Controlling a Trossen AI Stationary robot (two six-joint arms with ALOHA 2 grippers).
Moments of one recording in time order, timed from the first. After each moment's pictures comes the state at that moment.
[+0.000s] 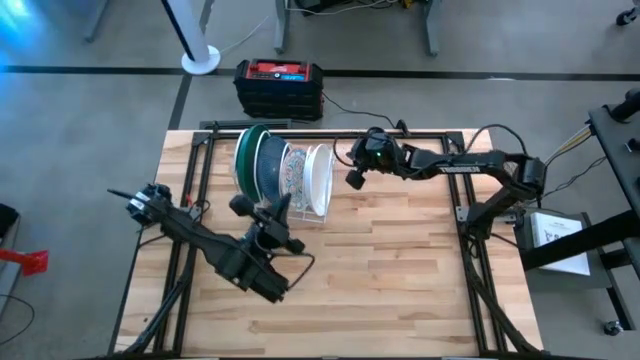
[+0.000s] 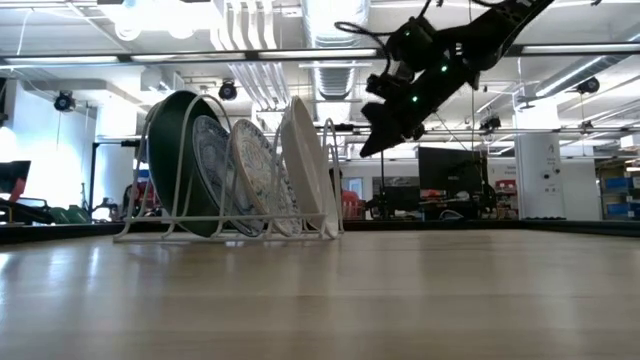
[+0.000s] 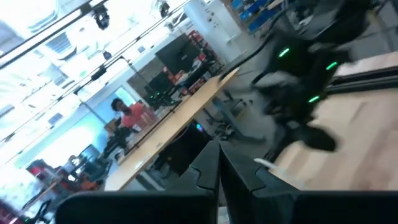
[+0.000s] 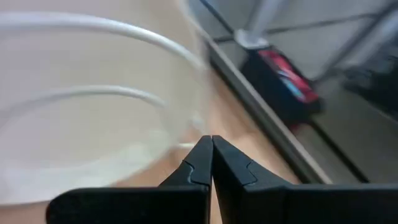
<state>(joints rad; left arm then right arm) -0.54 1.78 1.74 -1.57 -1.58 -0.99 -0.38 1.57 0.92 0.07 0.21 -0.11</state>
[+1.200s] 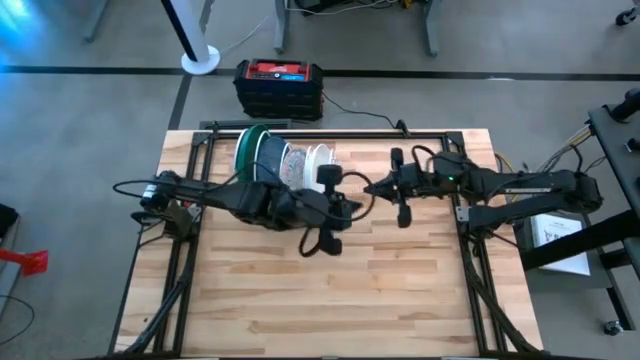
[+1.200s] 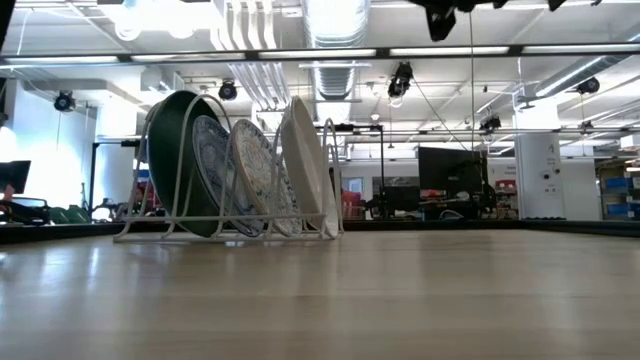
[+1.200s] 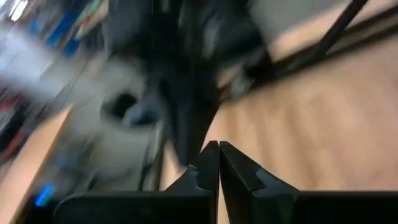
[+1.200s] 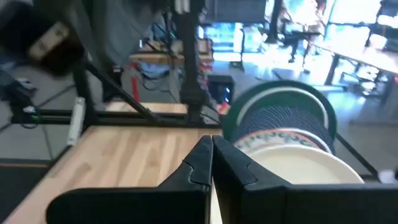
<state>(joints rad) -0.22 1.81 1.95 -0.63 -0.54 0.38 -0.08 1.01 0.77 0.12 -0.13 -0.05</state>
